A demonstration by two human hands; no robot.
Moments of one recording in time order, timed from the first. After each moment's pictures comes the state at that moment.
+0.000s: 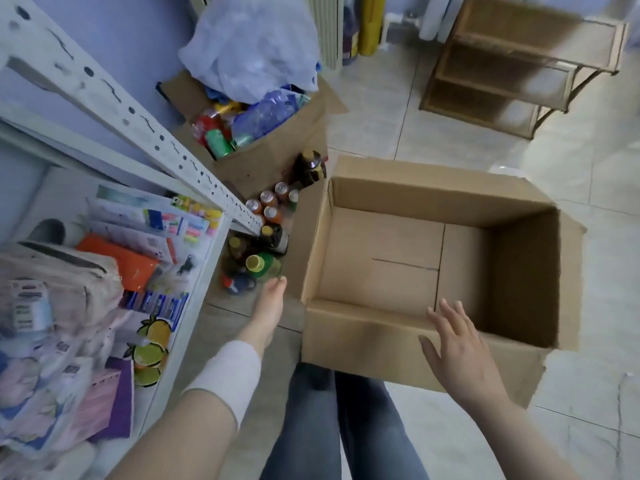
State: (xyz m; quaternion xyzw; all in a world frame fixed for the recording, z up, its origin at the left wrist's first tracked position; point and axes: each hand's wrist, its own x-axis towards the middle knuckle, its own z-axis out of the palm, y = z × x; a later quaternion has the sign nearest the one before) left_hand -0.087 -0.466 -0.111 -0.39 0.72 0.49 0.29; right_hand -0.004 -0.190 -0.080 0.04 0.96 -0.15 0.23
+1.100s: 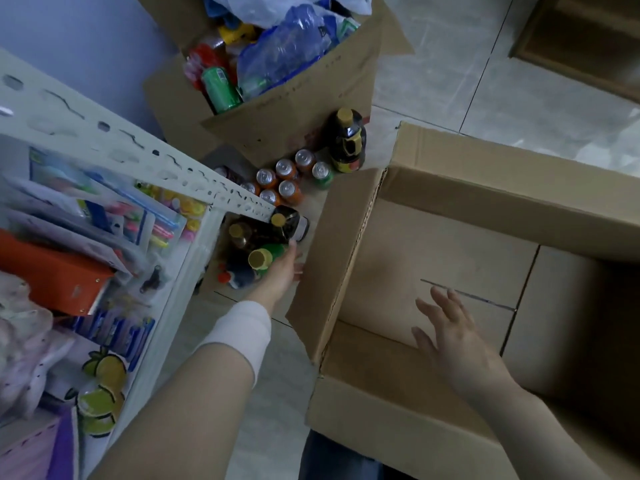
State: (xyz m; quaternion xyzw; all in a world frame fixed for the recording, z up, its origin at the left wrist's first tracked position) left_hand -0.210 -0.501 -0.287 -0.39 0.69 0.49 0.36; right_hand -0.152 -0.240 -0.221 -0.02 0.91 -0.18 0.39
